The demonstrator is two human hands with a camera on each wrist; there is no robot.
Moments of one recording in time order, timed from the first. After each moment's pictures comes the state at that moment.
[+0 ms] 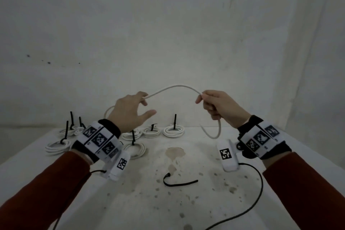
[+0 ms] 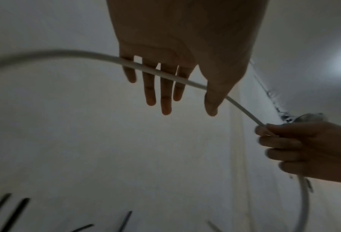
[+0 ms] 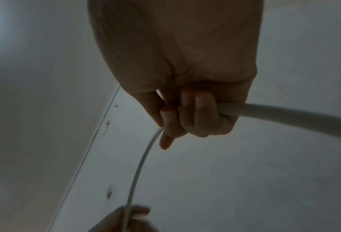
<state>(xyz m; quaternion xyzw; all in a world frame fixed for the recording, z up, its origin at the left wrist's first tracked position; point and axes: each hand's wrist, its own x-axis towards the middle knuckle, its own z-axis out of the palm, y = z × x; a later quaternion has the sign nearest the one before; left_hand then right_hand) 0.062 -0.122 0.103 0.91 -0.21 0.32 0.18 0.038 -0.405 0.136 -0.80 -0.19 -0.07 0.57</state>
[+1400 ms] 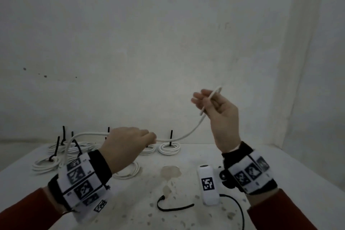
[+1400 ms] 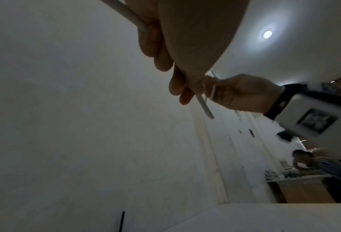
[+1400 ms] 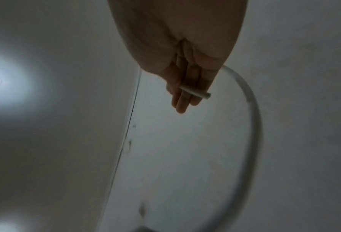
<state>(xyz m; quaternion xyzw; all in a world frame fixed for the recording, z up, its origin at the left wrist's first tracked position) 0.018 -0.136 0.097 0.83 -0.31 0.44 -0.12 0.026 -0.374 0.138 -0.54 -0.28 -0.31 0.73</state>
